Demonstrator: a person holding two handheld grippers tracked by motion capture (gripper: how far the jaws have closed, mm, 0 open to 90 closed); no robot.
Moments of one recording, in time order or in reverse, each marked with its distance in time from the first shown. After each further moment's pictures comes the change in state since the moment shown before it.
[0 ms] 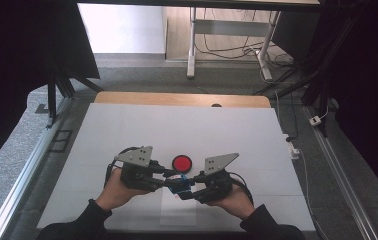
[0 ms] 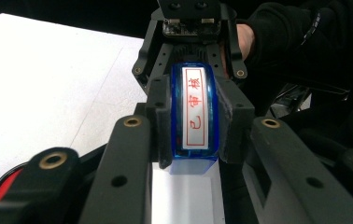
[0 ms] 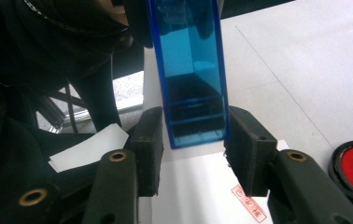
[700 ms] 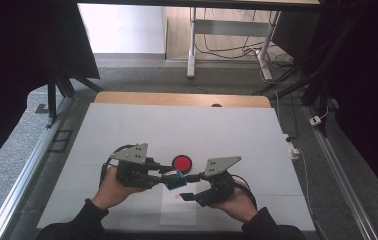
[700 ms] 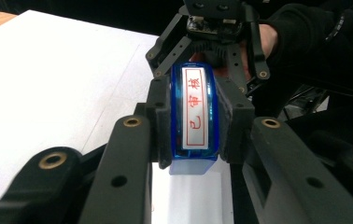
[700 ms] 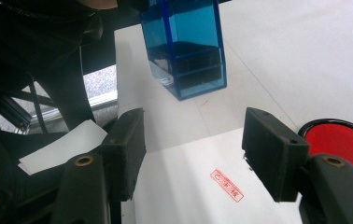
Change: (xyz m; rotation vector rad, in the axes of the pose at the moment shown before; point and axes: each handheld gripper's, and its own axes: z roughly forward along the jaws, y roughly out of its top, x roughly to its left) left arm 0.000 0.001 -0.011 0.016 0.070 -0.019; right arm 0.008 -0.001 -0.005 0.030 -0.137 0.014
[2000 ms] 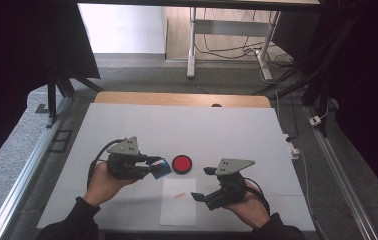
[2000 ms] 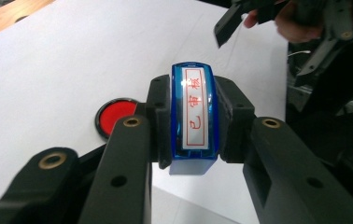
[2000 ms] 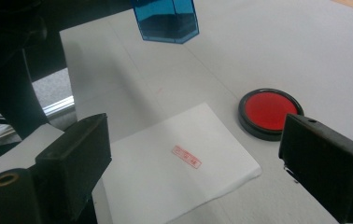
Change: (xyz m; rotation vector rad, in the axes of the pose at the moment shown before) left arm 0.016 -0.013 -0.020 0.106 0.227 -0.095; right arm 0.007 -0.007 -0.026 0.014 -0.220 0.071
